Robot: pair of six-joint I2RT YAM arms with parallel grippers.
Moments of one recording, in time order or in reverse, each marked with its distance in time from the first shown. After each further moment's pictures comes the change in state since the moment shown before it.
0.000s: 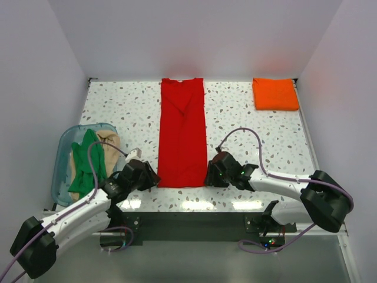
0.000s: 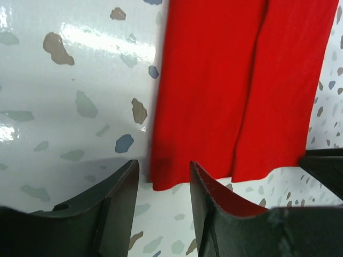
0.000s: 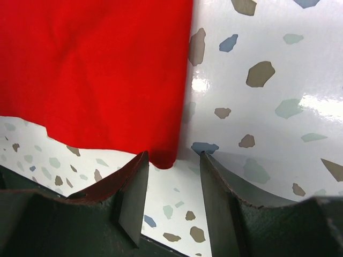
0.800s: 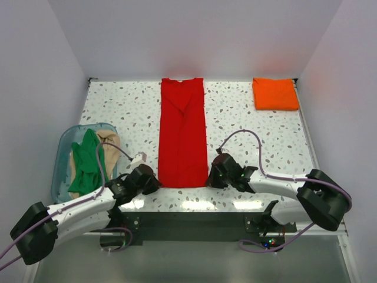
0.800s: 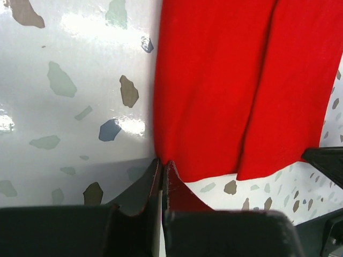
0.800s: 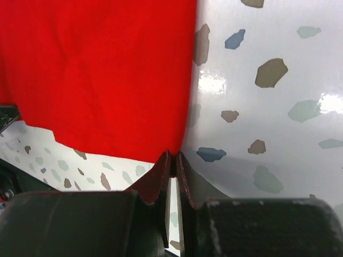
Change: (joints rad) left arm -0.163 0.108 -0.019 0.054 -0.093 -0.138; right arm -0.001 0.022 -0.050 0.111 -0.027 0.053
